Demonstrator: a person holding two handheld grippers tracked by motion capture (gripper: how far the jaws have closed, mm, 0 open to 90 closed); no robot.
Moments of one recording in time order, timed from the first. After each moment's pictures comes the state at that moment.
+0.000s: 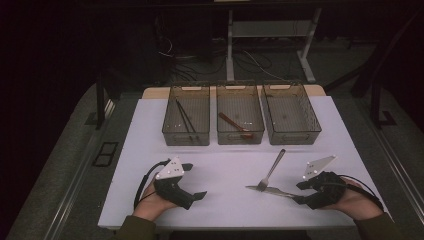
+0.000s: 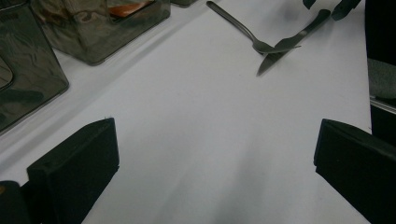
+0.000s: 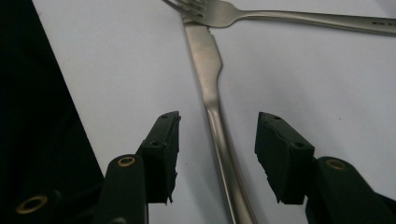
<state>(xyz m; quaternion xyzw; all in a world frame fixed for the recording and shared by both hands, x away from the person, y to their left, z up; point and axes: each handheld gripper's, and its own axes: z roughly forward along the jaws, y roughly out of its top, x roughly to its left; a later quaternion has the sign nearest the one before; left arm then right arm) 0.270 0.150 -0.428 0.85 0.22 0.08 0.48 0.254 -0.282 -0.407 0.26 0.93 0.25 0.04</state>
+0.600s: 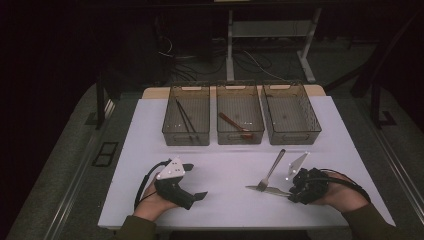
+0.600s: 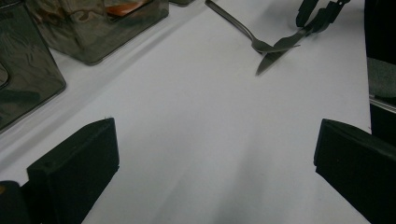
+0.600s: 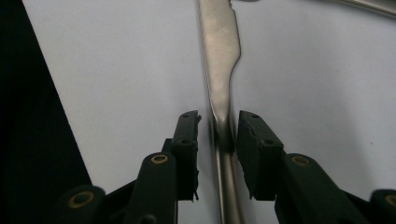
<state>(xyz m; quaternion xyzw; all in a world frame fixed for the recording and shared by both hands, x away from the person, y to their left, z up) 0.269 0.148 -0.429 0.85 0.22 0.08 0.48 0.277 -0.252 -0.417 0.19 0.97 0.14 0.01</state>
